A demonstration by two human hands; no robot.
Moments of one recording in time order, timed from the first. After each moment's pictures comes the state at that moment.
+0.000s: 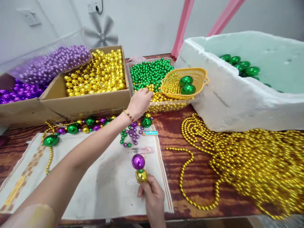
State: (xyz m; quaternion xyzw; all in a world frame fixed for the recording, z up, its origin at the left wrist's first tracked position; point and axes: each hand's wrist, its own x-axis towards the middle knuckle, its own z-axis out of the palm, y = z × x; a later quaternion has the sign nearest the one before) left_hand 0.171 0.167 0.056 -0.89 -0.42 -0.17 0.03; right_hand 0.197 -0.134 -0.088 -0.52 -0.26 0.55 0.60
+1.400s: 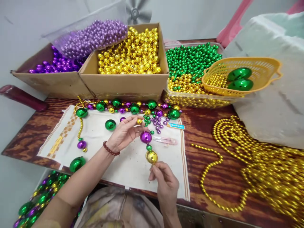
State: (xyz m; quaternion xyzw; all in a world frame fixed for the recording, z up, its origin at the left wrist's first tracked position) left_hand 0.011 0.010 0.022 -0.25 -0.35 -0.48 -0.77; right_hand 0.169 -0.131 -0.045 -0.55 -0.36 0.51 0.56
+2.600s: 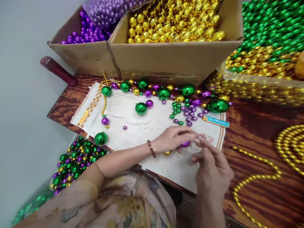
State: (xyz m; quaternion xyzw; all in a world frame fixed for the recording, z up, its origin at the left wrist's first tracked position) left_hand 0.063 -0.025 -0.030 -0.45 -0.39 -0.35 -0.72; right_hand 0.203 -0.083 -0.063 -0.61 -0.33 0.41 0.59
